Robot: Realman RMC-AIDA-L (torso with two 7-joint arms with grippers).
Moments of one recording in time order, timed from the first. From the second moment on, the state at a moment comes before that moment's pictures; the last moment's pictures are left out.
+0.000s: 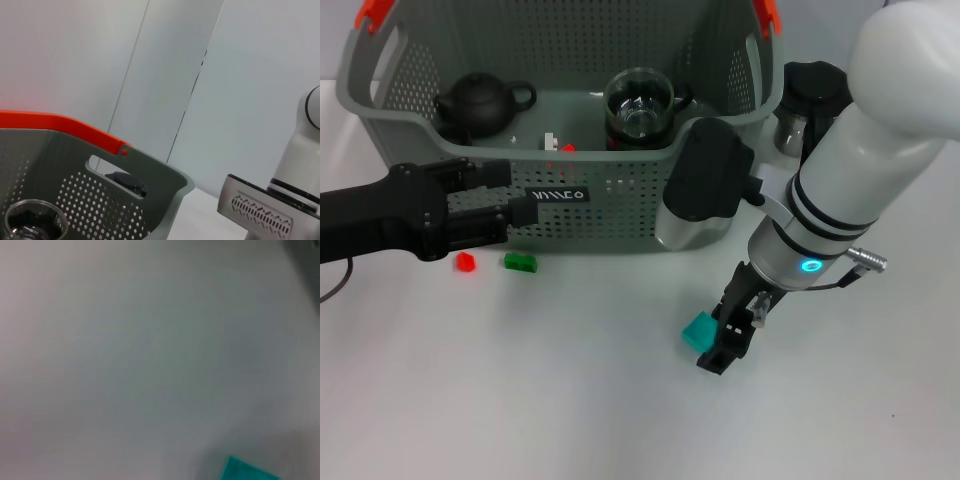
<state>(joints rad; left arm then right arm) -0.42 -2.17 0.42 1.07 2.01 1.88 -1.66 1.01 2.11 -1.76 -0.73 -2.37 -1.25 2.39</state>
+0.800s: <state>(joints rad) -0.42 -2.17 0.42 1.07 2.01 1.88 -1.66 1.02 2.11 -1.77 -0.73 -2.37 -1.23 2.37</state>
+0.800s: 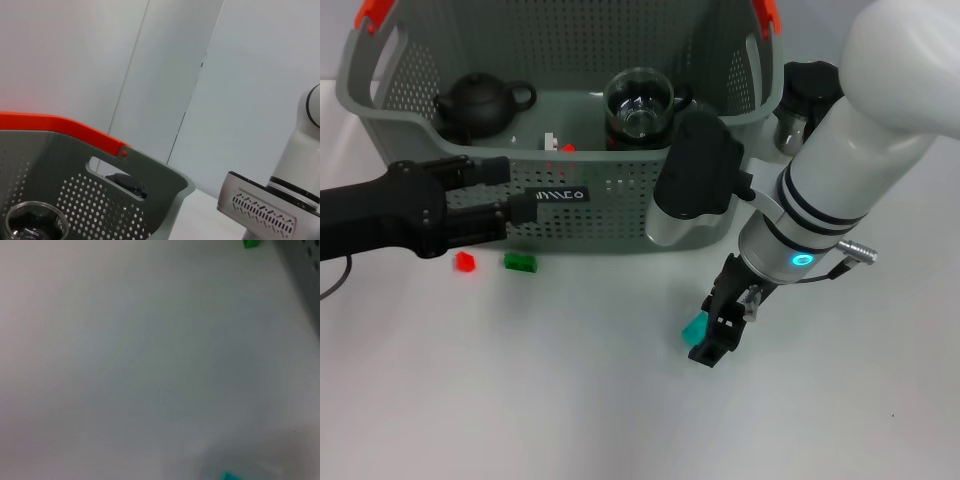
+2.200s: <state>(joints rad) -0.42 -2.16 0.40 1.07 2.01 1.88 -1.66 1.01 2.11 -1.79 -0.77 -2.37 -1.24 2.36</state>
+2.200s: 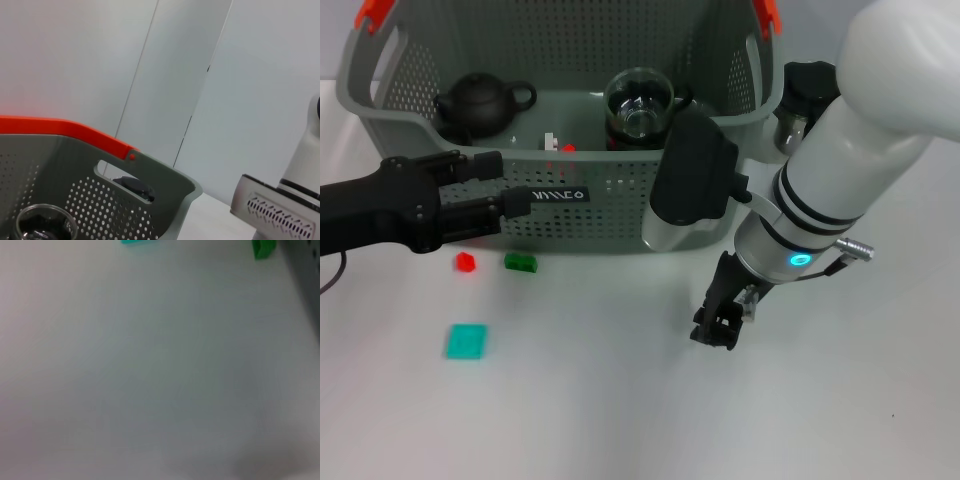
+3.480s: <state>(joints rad) -0.47 -2.09 0.43 1.49 2.25 2.05 -1.93 0.66 2.09 -1.04 -0.99 -2.00 -1.54 1.86</state>
